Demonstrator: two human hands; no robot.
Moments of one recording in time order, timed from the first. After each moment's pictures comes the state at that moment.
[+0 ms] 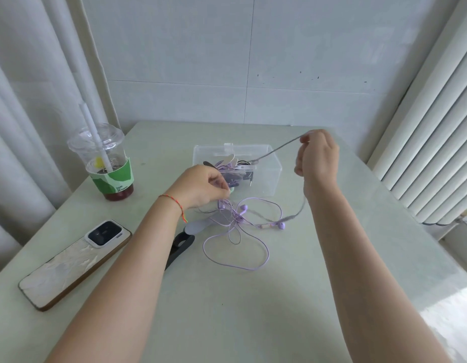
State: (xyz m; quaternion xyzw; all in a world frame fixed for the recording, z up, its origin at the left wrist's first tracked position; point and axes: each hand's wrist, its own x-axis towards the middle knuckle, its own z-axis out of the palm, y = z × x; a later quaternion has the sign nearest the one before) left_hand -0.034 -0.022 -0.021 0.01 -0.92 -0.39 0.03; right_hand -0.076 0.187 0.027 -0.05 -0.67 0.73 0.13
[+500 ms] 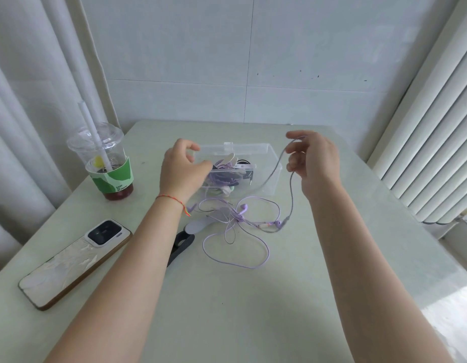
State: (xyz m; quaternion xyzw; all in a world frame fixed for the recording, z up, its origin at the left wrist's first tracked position) left_hand -0.038 -0.026 -0.017 0.16 -0.83 -0.47 0.25; right_hand -0.077 0.189 0.026 -0.03 -0.63 0.78 0.06
